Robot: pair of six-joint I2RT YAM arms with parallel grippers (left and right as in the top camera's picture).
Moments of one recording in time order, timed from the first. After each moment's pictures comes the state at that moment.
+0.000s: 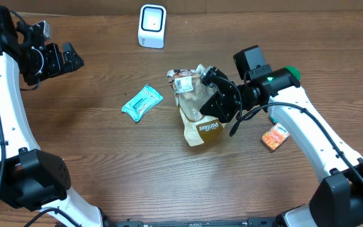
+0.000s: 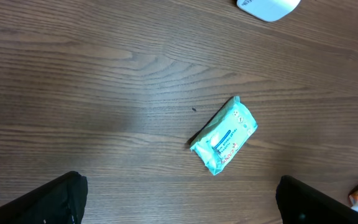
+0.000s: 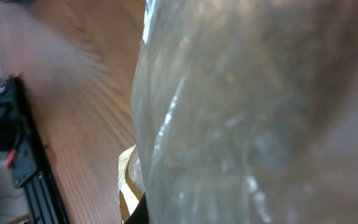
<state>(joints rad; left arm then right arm) 0.34 1.89 2.01 -1.37 0.38 0.07 0.35 1.65 1.36 -0.93 -0.62 -0.37</state>
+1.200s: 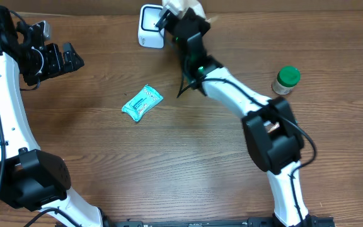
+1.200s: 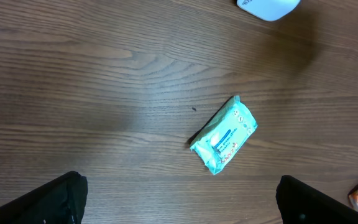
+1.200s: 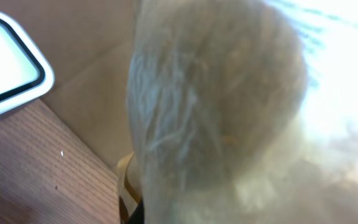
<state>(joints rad) 0.34 1.89 2.01 -1.37 0.38 0.07 0.55 2.26 1.73 0.34 0.58 -0.88</state>
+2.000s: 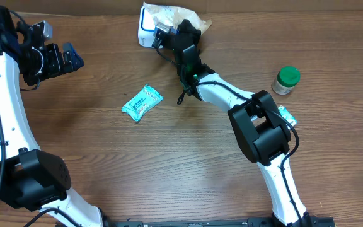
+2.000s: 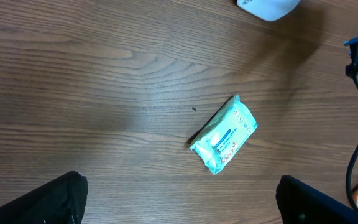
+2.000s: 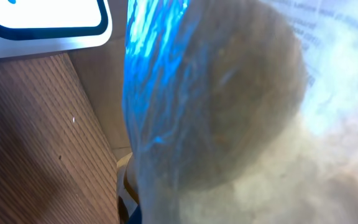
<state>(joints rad) 0.34 1.89 2.01 -1.37 0.38 0.07 0.55 2.39 1.73 0.45 0.57 -1.19</state>
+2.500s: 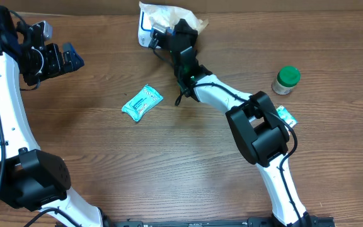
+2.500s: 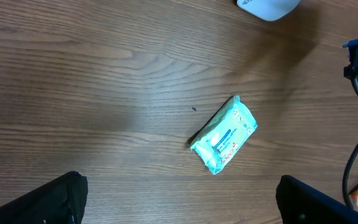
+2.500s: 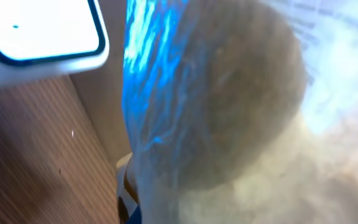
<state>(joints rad) 0.34 1.89 2.01 -1.37 0.38 0.07 0.58 2.39 1.73 0.49 0.57 -1.20</state>
